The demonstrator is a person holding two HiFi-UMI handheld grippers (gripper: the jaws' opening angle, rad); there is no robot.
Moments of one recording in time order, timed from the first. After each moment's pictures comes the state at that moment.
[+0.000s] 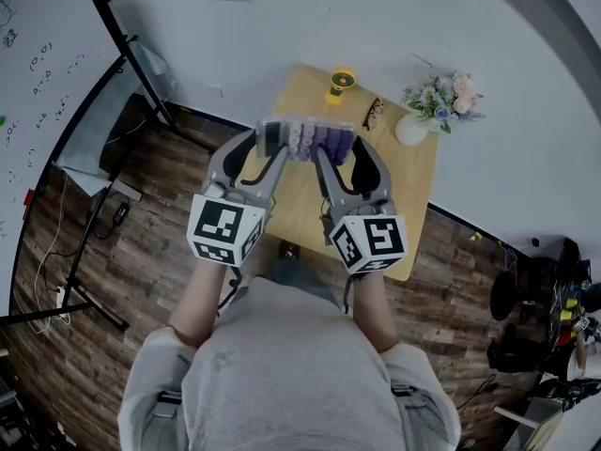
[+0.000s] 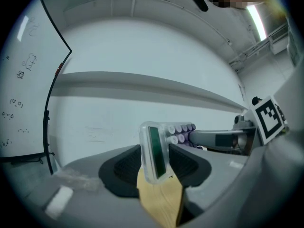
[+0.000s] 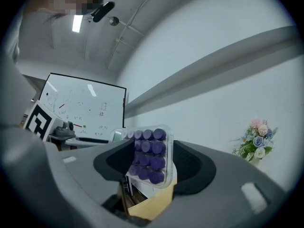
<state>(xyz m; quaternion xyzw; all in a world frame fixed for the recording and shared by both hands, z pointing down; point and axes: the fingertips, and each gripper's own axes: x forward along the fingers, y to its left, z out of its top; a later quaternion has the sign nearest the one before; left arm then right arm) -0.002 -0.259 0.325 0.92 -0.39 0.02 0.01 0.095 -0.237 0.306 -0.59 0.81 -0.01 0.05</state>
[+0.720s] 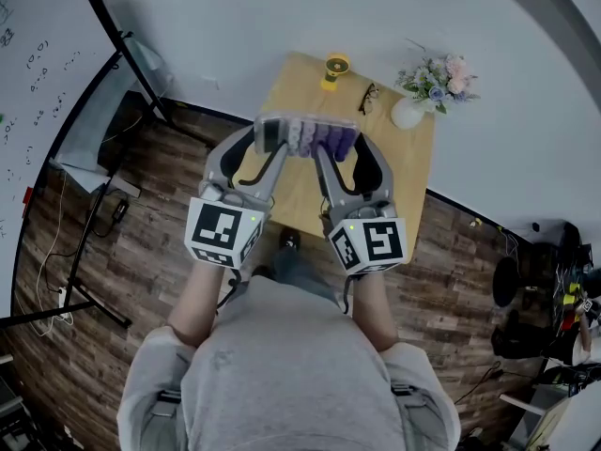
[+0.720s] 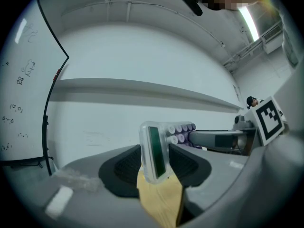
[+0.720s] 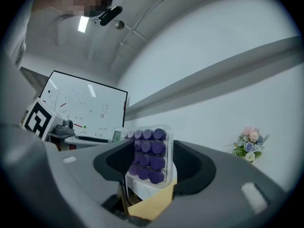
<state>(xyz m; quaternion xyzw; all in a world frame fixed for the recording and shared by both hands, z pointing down) -0.002 -0.223 0.318 0.93 -0.38 0.01 -0.01 0.093 -0.196 0.299 -0.60 0.79 0.02 0.06</state>
